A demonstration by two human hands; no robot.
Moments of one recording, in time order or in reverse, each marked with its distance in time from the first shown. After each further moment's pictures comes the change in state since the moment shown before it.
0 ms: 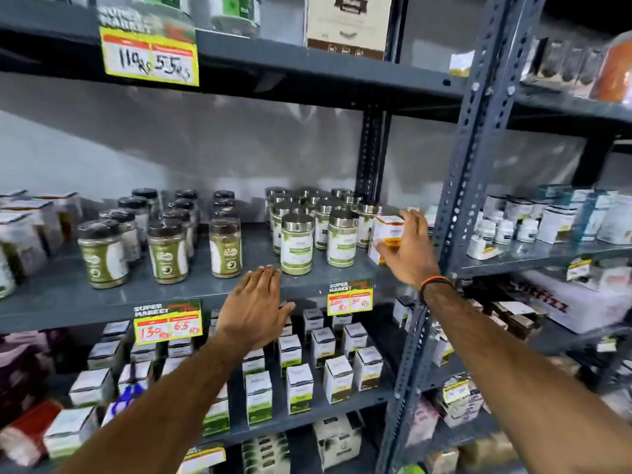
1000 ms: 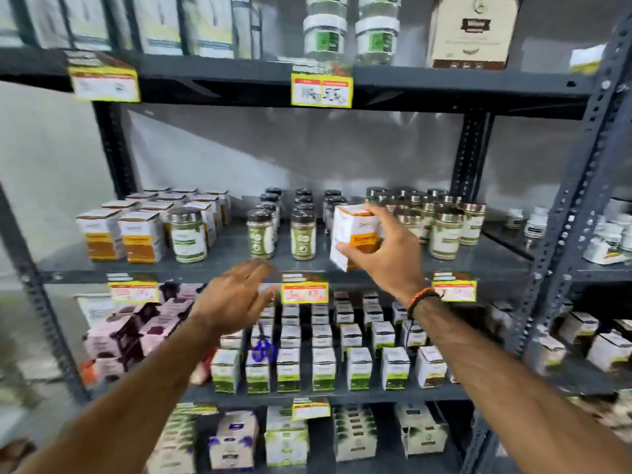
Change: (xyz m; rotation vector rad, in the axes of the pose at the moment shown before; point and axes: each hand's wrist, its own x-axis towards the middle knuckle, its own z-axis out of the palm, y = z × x) left_hand -0.184 -0.178 -0.097 -0.182 0.192 -0.028; right_hand -0.122 -0.247 0.045 0.381 0.022 -0.303
